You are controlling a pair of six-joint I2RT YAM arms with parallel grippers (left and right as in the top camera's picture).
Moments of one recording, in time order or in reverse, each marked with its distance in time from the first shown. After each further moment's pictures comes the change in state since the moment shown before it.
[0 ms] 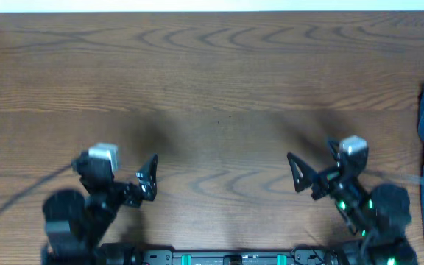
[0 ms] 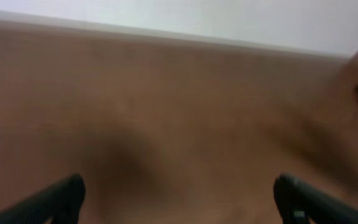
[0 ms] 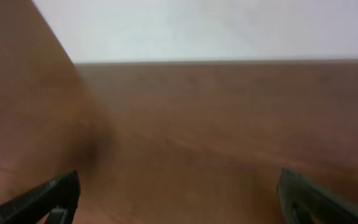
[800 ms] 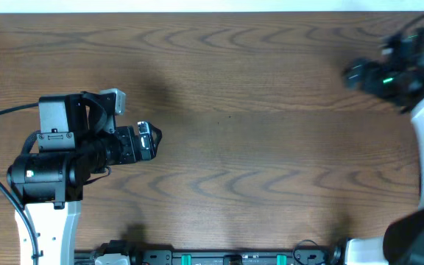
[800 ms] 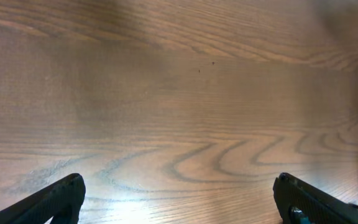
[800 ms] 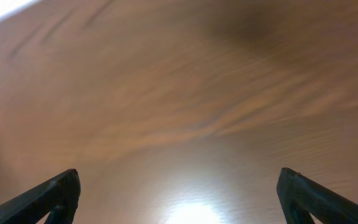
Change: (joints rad) left arm 0.000 0.633 0.529 -0.451 0.068 -0.006; right arm -0.469 1.196 1.033 -0.530 0.089 -0.045
